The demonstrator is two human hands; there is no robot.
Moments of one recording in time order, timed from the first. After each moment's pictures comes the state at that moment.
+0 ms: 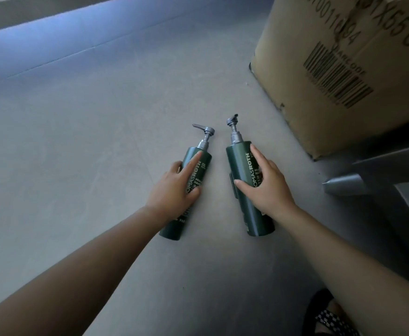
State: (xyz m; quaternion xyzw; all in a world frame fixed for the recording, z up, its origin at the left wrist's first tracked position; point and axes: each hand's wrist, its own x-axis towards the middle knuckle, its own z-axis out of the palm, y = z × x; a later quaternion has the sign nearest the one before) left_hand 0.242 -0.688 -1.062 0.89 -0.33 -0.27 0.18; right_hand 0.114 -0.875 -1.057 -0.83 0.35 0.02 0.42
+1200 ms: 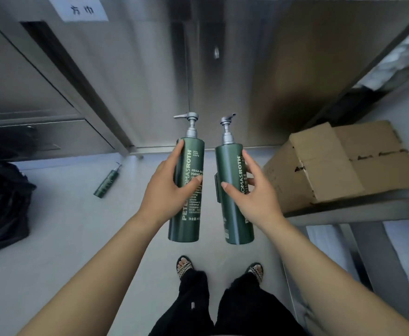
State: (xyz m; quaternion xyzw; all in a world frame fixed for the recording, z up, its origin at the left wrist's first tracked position) left_hand 0.225 -0.512 -0.232 0.87 -0.09 -0.14 0.47; right_hand 0.160 -0.703 -0.242 -0.83 0.20 0.00 0.53
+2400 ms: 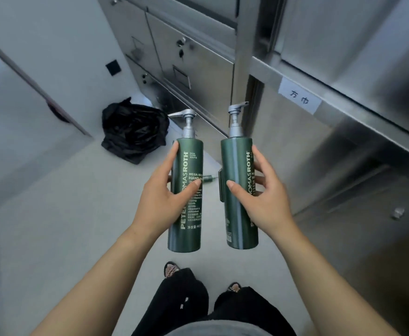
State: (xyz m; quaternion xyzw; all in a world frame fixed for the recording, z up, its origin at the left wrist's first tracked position) left_hand 0.287 -0.404 -0.147 0.81 0.32 0.15 0.48; right_hand 0.408 -0.561 -0.177 -0.77 -0.21 0.18 0.58
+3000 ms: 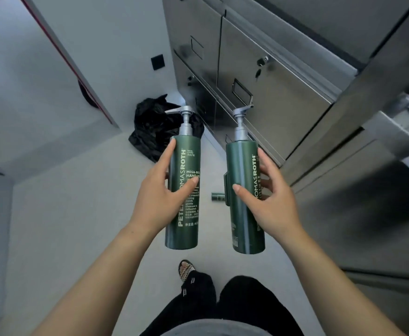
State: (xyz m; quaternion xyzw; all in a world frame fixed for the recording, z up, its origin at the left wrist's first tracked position) left_hand 0.267 -0.179 -0.168 0.78 0.39 0.20 0.45; right_hand 0.420 -0.332 -0.181 -0.77 -0.28 0.22 0.53
